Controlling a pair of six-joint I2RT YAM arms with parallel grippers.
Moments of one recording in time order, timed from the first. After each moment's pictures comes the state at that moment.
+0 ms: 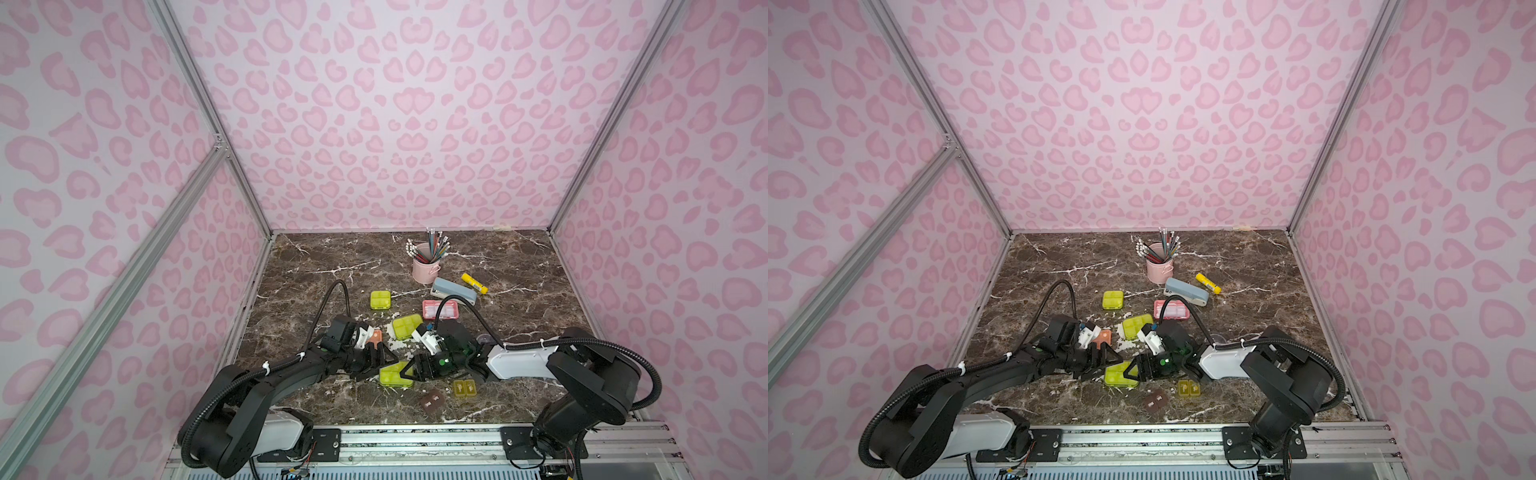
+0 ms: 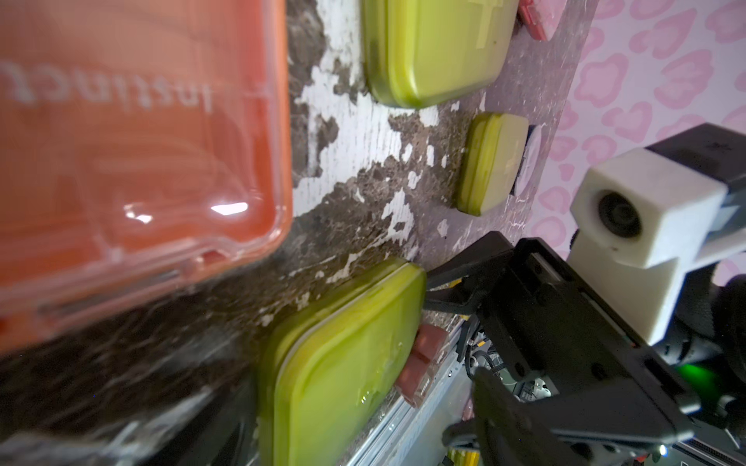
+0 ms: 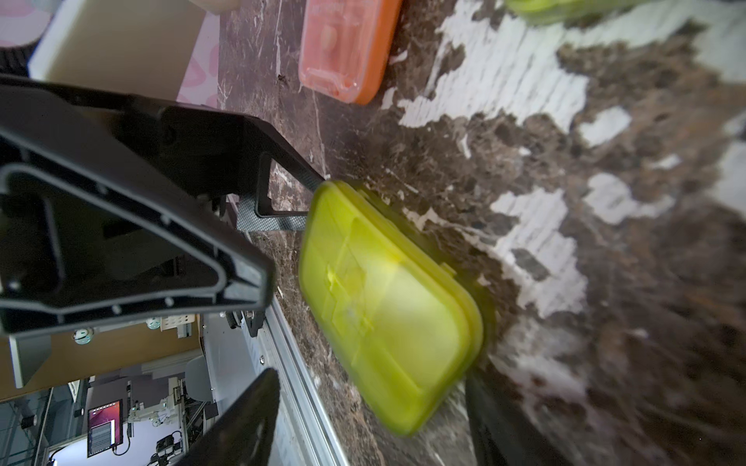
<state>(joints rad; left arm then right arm) -0.49 1.32 0.41 -0.06 0.70 -0.82 0.85 1.62 0.56 0.29 -0.62 0.77</state>
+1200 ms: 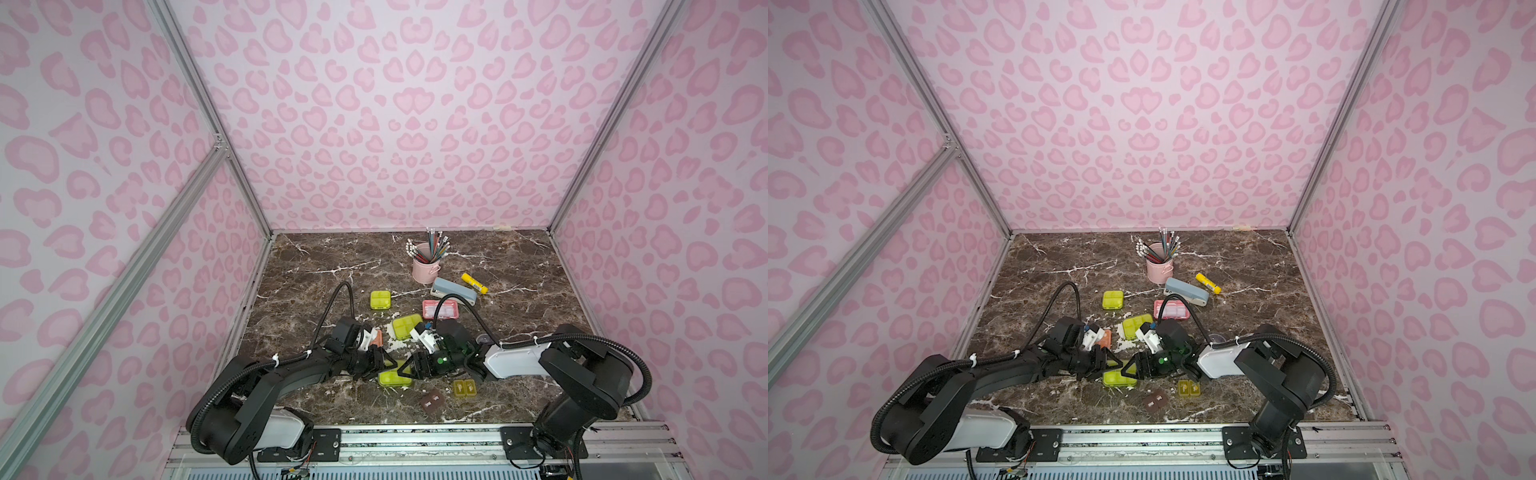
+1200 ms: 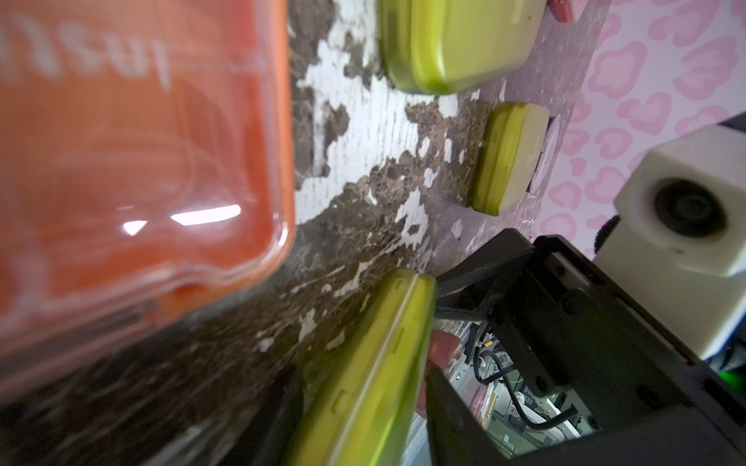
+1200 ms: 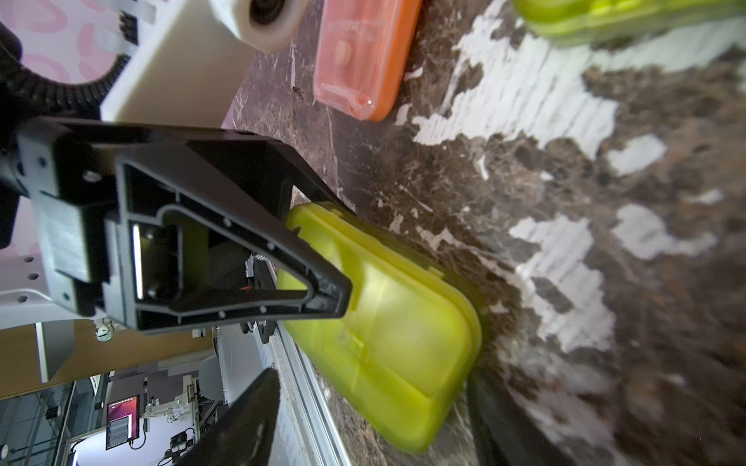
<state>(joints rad) -0.52 1.38 0.40 0.00 0.69 -0.84 0.84 1.66 0.56 0.36 -0.64 0.80</state>
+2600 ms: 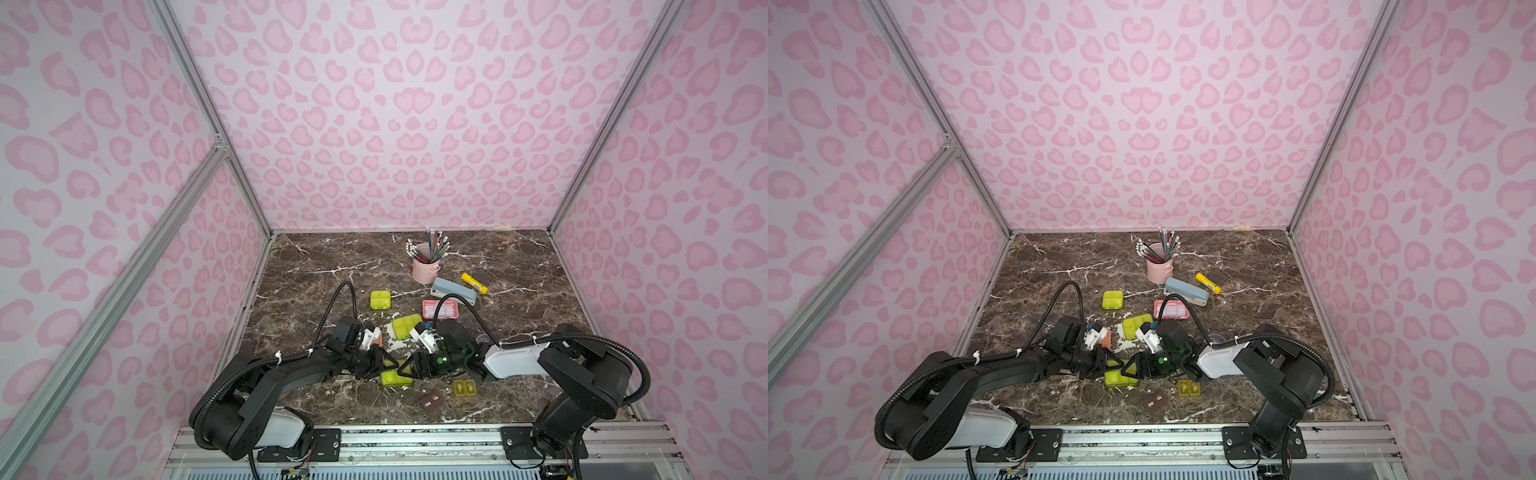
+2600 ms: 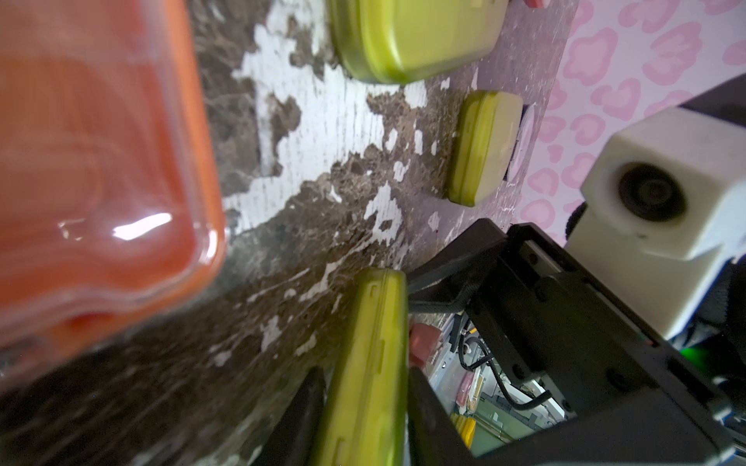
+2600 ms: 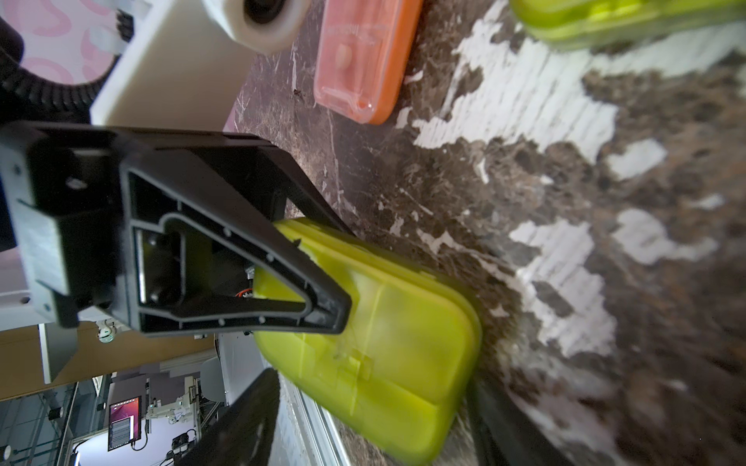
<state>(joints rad) -0.52 1.40 0.40 0.04 0.74 -0.84 0.84 1.66 0.56 0.37 -0.64 0.81</state>
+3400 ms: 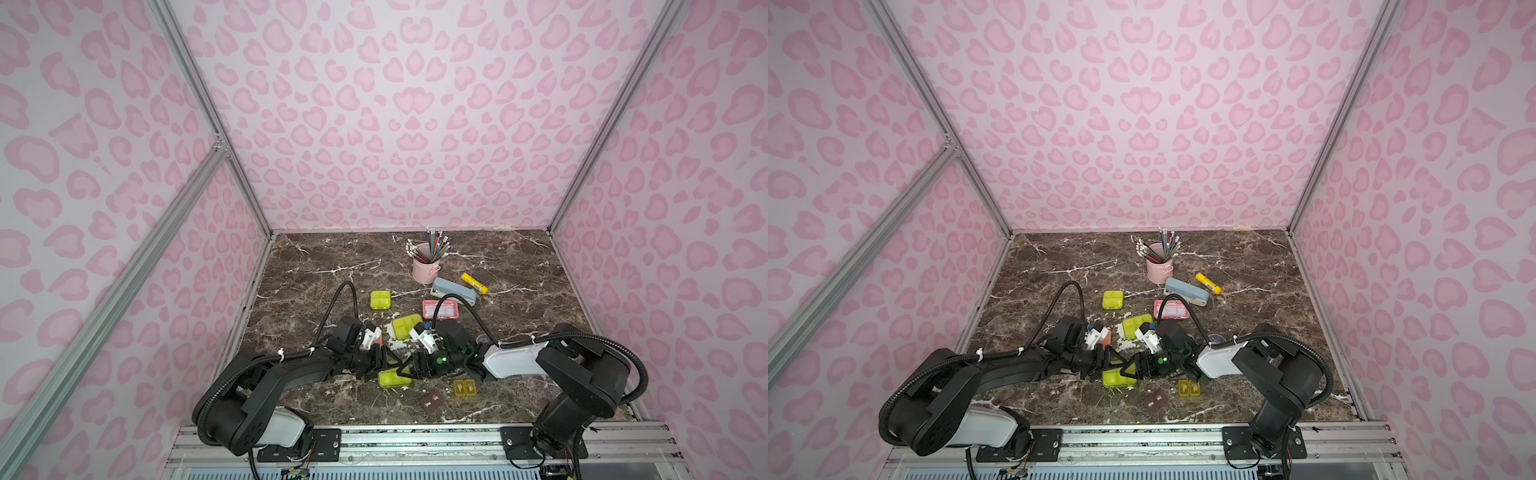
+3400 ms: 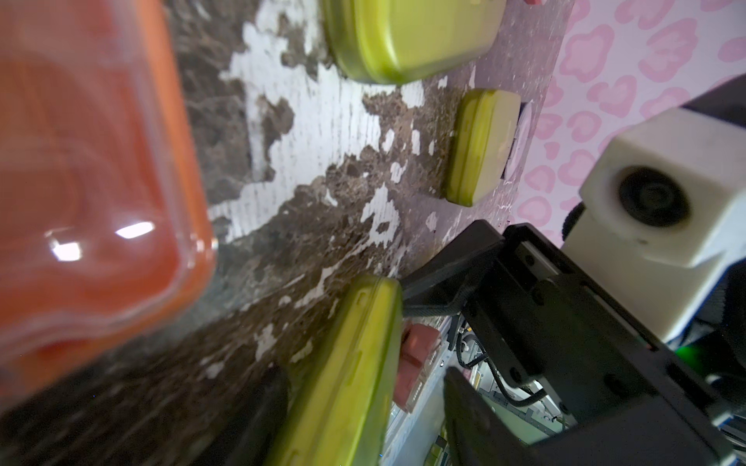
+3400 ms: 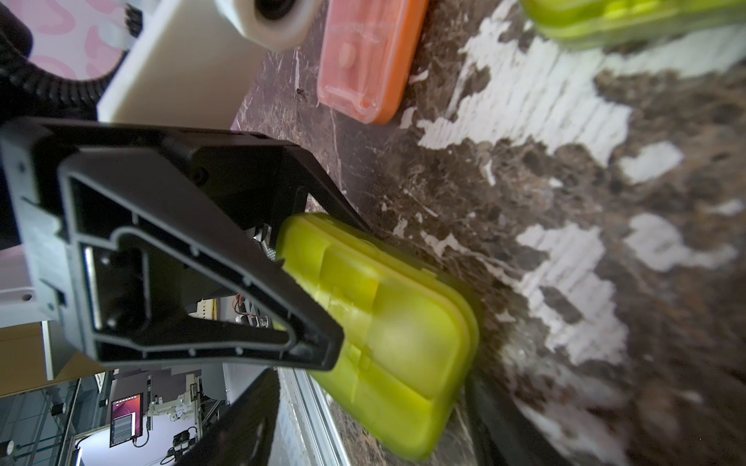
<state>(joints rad) -0.52 1.43 0.40 0.07 0.75 -0.84 0.84 1.67 0.56 0.39 -0.65 0.81</state>
